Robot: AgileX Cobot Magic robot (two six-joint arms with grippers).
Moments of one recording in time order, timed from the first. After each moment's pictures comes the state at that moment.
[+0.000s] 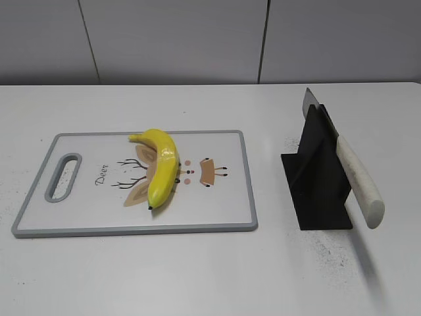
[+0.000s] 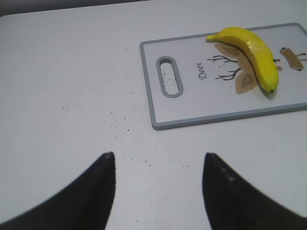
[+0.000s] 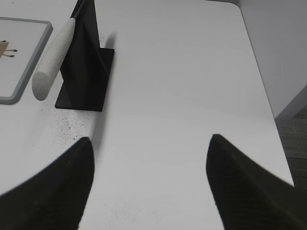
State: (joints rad) left arm 0.00 0.03 -0.48 -0.13 1.10 0.19; right arm 0.10 -0.01 -0.50 0.01 1.04 -0.02
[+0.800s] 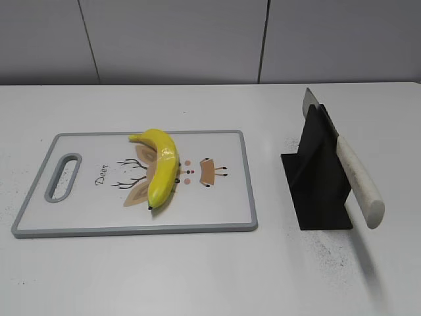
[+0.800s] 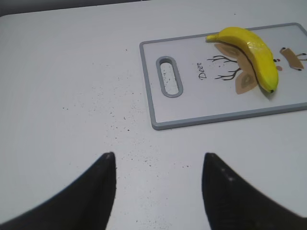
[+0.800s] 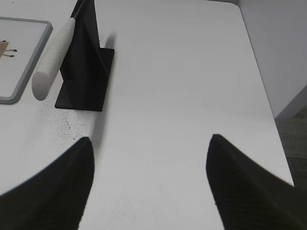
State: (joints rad) left arm 0.00 0.03 -0.48 -0.13 1.10 0.19; right arm 0.10 -0.01 -0.50 0.01 1.04 -0.02
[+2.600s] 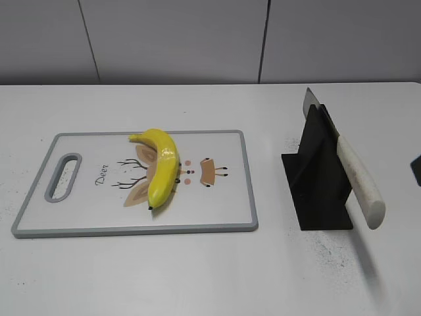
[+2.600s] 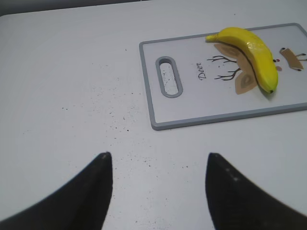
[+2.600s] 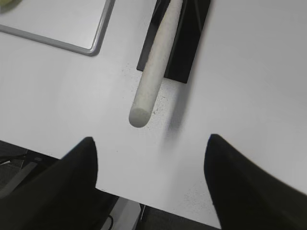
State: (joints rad) left arm 0.00 0.03 -0.48 -0.13 1.10 0.19; right arm 0.52 0.95 -0.91 0.00 1.05 0.24
